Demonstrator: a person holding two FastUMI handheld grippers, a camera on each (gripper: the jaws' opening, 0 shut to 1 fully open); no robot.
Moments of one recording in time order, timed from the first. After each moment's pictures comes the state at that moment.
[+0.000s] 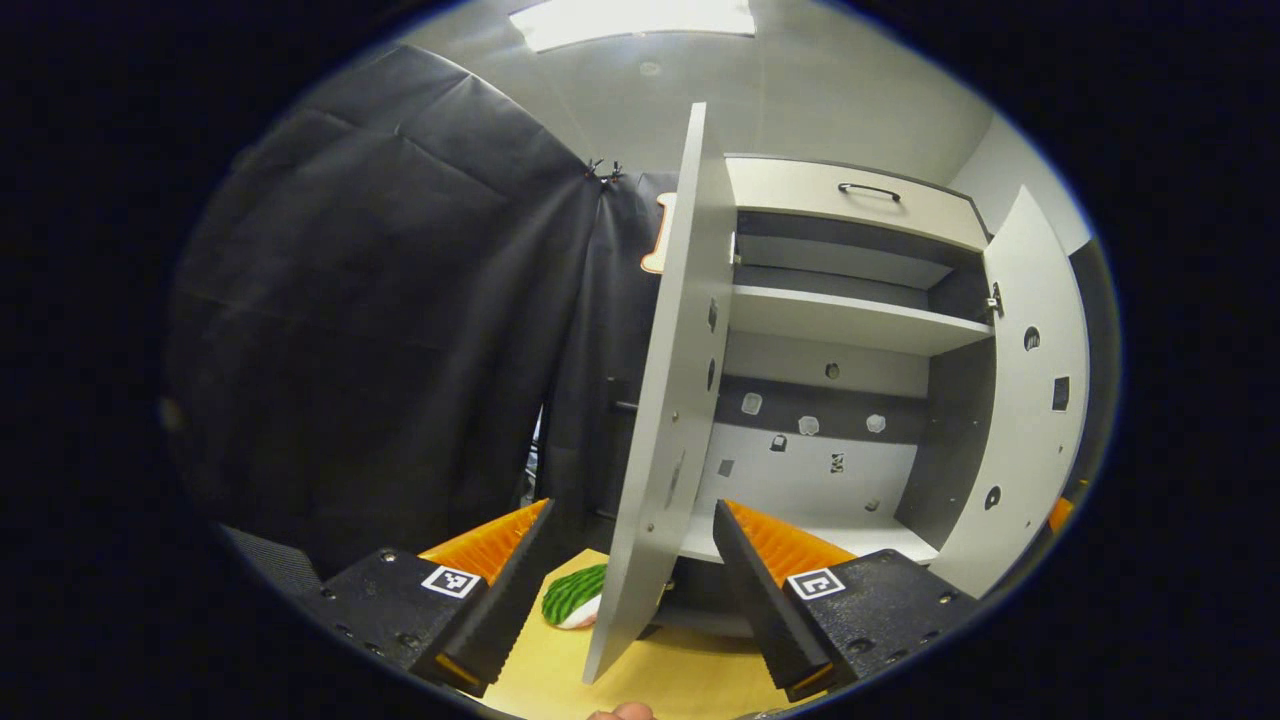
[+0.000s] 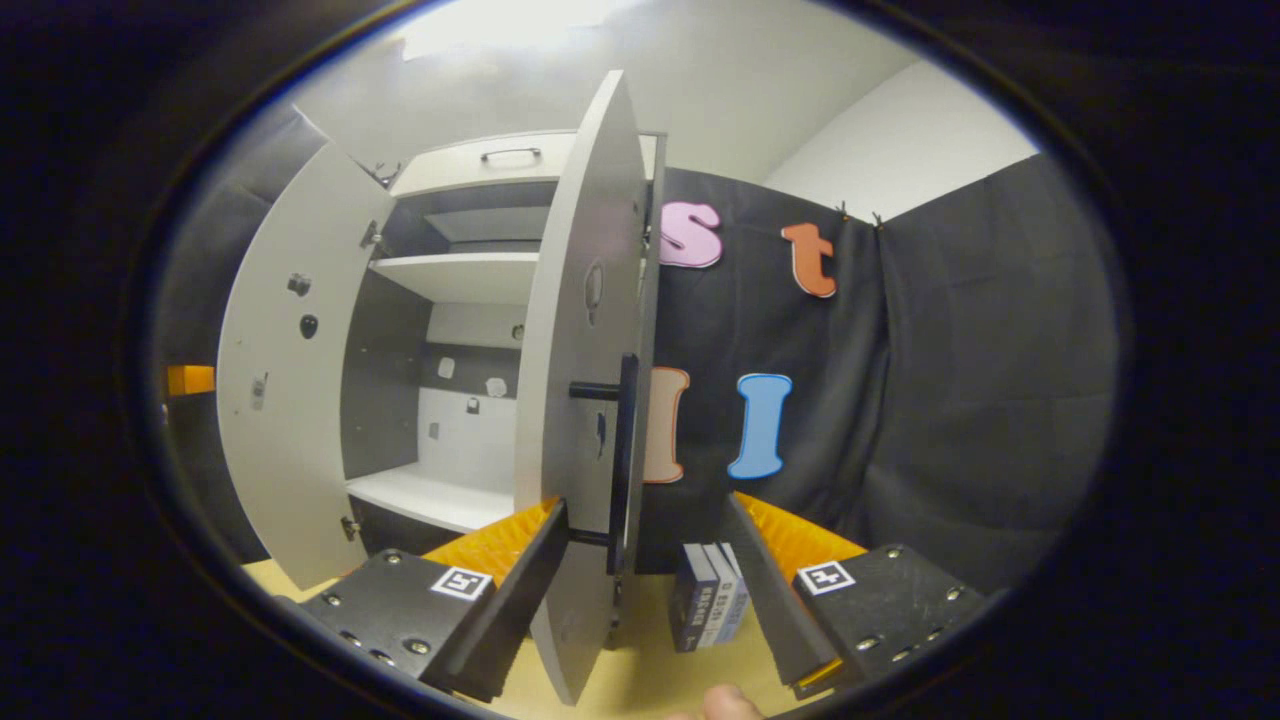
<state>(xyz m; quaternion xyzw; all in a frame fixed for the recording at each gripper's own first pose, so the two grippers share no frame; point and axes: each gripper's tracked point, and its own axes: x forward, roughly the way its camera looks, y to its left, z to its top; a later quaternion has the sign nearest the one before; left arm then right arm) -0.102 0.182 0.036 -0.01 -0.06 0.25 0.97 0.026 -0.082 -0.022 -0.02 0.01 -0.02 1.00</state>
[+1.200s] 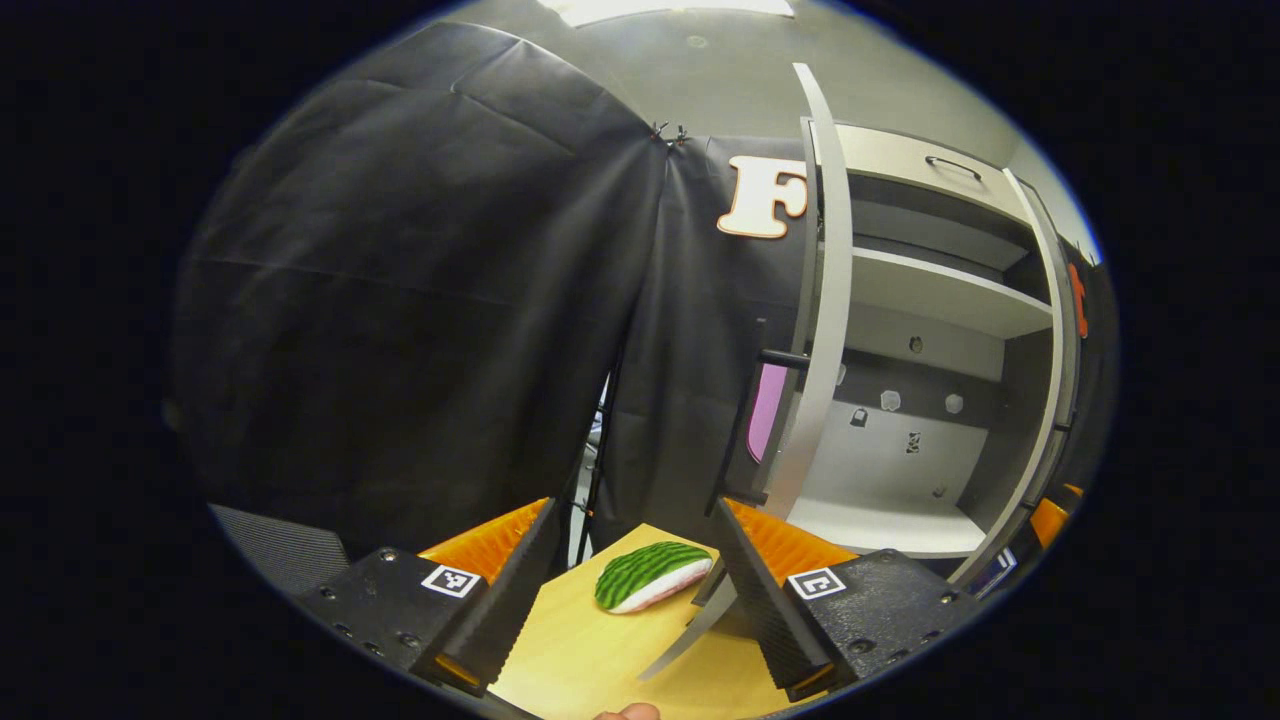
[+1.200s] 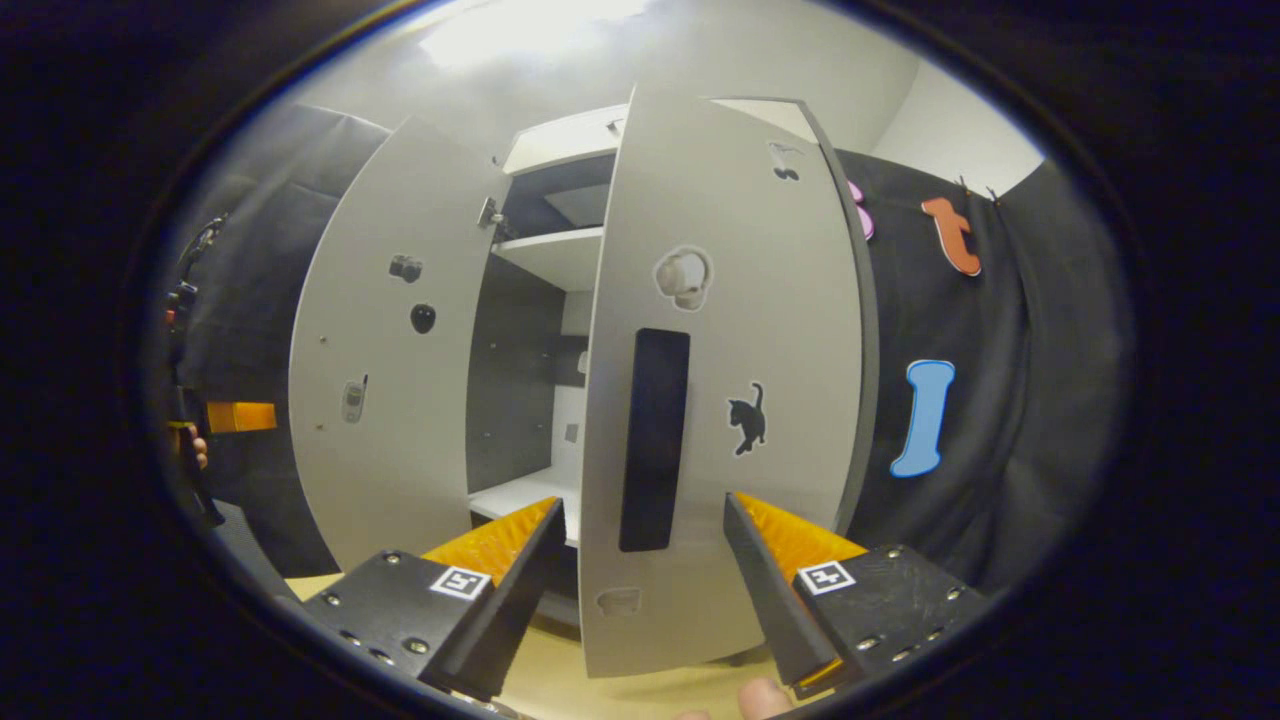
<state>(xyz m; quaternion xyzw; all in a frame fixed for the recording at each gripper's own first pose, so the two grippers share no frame) -0.105 0.257 -0.007 -0.05 -0.01 0.31 0.95 0.083 0.078 -0.046 -0.01 0.03 0.14 0.99</state>
